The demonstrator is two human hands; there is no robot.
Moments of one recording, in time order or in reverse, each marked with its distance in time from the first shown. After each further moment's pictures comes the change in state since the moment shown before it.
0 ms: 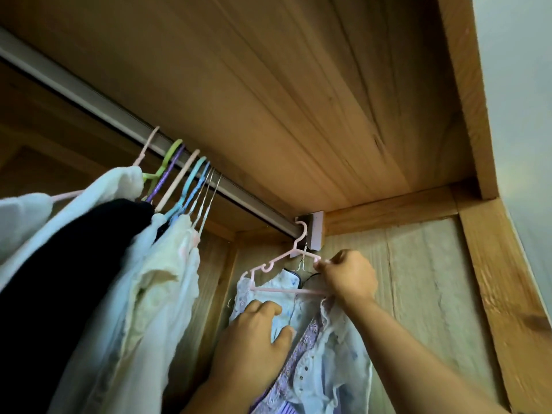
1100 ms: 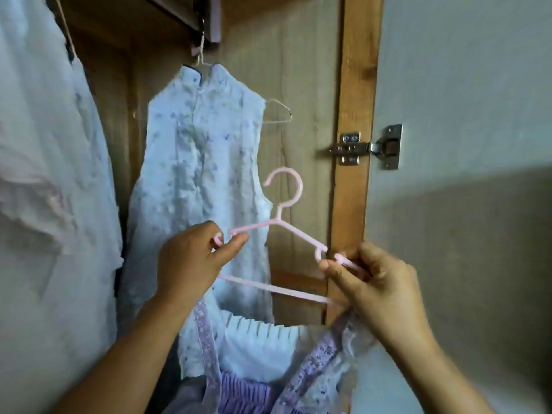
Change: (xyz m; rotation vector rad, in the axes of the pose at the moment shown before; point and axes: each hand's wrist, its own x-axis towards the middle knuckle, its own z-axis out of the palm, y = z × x) left_hand -0.199 0.031 0.040 -0.122 -0.068 0.018; right_hand -0.325 0.155 -0.193 0.104 -0.157 0.092
